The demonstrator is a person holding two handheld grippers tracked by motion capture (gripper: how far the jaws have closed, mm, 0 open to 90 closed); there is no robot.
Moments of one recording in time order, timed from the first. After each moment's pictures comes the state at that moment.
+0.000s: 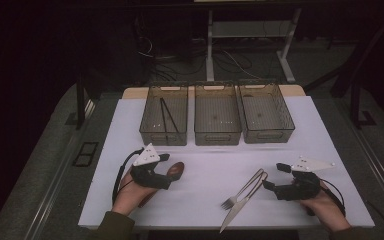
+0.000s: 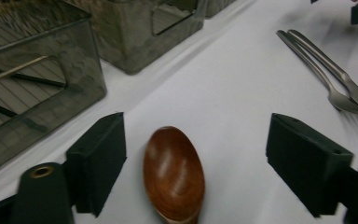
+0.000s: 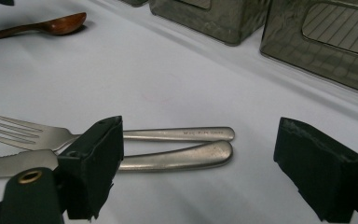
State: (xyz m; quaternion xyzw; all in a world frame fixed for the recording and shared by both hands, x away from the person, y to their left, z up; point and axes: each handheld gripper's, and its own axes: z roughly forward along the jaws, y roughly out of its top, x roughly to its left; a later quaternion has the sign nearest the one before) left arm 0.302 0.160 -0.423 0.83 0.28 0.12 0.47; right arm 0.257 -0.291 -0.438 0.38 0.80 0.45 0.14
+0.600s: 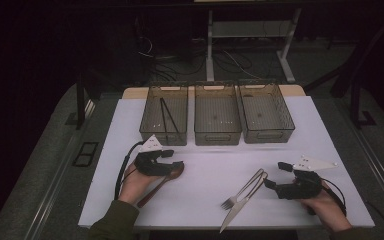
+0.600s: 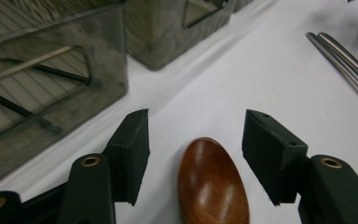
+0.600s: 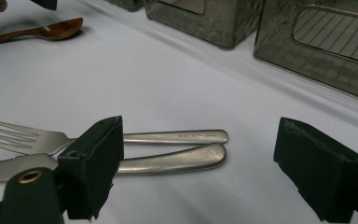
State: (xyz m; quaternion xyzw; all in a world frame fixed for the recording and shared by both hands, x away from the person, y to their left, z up) left arm 0.332 0.155 -0.435 0.84 0.30 0.09 0.45; right arm 0.258 -0.295 -0.436 0.39 0.79 0.45 0.14
